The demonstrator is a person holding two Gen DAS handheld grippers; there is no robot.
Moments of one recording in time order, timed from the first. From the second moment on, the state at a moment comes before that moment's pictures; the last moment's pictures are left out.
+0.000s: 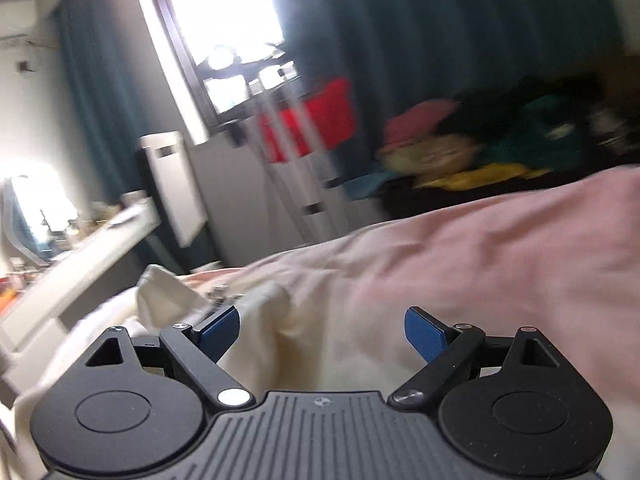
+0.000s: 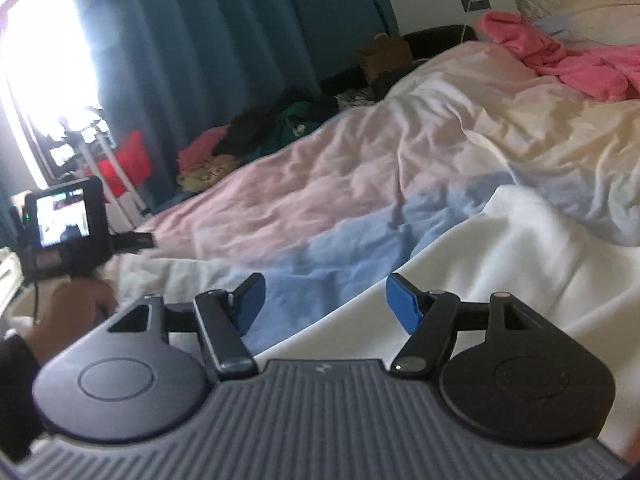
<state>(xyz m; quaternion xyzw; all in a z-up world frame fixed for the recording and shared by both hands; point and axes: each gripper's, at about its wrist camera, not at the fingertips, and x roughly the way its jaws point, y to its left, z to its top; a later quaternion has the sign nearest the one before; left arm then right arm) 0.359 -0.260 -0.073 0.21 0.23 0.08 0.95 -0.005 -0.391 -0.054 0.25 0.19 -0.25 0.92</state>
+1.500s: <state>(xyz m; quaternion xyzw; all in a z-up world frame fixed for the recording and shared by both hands) 0.142 -0.245 0.003 -0.04 0.31 -0.21 0.93 -0.011 -0.453 -0.068 0.37 0.16 -0.27 0.87</state>
